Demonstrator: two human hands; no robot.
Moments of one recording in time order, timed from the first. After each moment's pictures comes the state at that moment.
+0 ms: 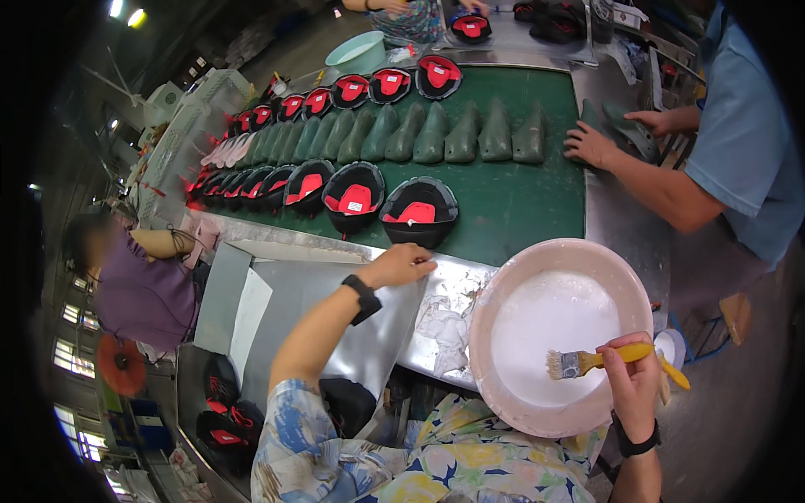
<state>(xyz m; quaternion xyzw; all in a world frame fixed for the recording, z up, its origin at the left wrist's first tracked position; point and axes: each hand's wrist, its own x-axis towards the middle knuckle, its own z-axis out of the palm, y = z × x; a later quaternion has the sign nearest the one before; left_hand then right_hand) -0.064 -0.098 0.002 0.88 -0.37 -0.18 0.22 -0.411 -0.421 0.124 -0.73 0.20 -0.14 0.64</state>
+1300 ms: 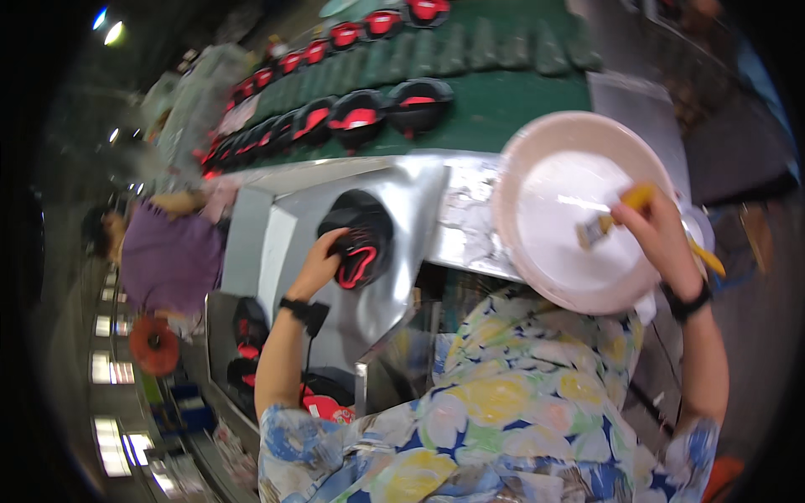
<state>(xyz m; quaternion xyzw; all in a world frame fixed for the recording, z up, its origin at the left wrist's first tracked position) -0.206 0.154 0.020 0.91 -0.15 -0.17 0.36 -0.393 -0.439 0.094 -0.83 0.08 -0.08 0.54</state>
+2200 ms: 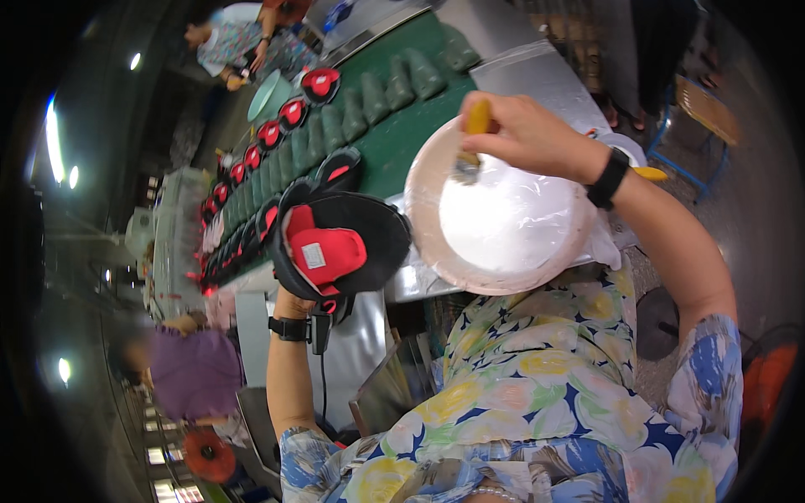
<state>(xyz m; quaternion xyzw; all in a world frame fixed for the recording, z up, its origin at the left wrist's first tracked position) -0.215 -0.063 0.158 0.70 -0.29 -0.25 0.60 -0.356 -0.461 0.148 -0.86 -0.07 -0.18 0.47</state>
